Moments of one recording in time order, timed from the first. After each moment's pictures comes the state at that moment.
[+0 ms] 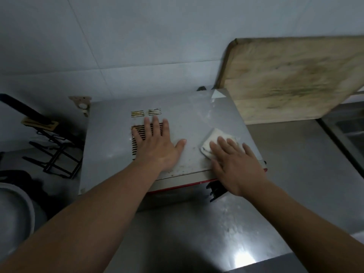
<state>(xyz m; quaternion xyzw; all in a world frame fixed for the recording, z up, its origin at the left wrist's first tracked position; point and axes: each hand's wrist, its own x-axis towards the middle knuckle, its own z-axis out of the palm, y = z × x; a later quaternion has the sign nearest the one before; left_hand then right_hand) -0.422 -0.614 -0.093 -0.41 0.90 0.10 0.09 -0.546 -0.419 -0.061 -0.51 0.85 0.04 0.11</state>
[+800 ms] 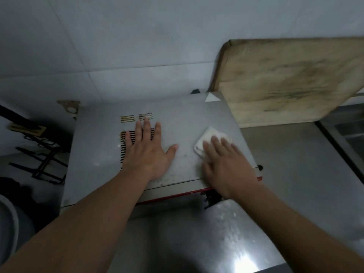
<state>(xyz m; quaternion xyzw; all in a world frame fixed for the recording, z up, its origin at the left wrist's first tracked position) -0.426 -0.618 -0.099 -0.41 0.91 0.07 0.06 -0.562 -0.431 -0.072 -0.53 0.85 0.00 0.09</state>
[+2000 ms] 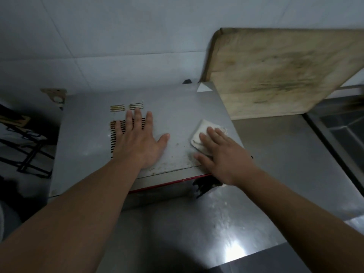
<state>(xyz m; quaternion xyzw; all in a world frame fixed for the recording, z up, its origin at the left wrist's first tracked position) -0.426 -0.617 -0.099 -0.41 0.91 0.07 0.06 -0.578 -0.417 -0.070 -0.53 0.84 -0.01 0.13</state>
